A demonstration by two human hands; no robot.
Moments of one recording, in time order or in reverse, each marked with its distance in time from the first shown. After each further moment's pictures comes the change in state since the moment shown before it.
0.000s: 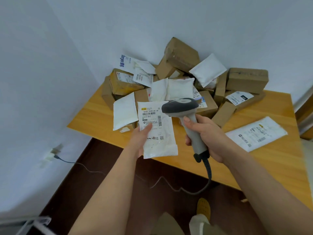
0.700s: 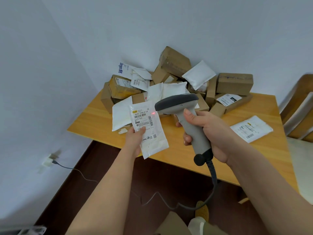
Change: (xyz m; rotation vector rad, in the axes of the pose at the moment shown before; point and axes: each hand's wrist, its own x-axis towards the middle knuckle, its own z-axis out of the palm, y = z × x) left_hand -0.033 -0.008 0.002 -0.057 0.136 0.130; right_hand -0.068 -0.022 0.007 0.145 0.005 -0.028
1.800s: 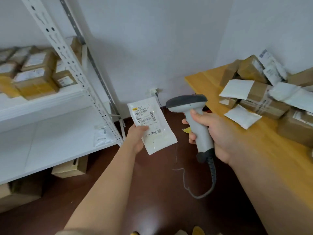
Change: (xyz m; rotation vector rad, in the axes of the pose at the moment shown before) left_hand -0.317 -0.130 -0.271 -0.588 0.587 0.086; right_hand -0.174 0.107 0.186 -0.314 -0.690 0.122
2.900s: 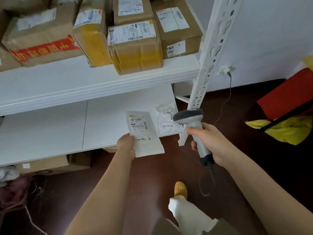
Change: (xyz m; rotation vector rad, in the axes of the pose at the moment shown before) left_hand 0.163 0.103 -0.487 0.031 0.637 -0.221; right_hand 0.240 0.161 0.418 -0.272 -0.102 0.344
